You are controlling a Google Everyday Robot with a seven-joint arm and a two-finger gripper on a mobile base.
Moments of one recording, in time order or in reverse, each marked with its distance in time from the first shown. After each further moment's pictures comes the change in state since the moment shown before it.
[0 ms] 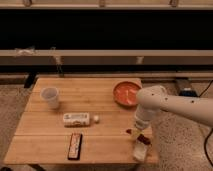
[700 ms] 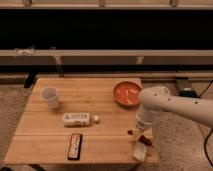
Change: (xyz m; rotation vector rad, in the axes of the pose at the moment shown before) arm 0.002 0.003 -0.003 -0.012 -0.007 0.010
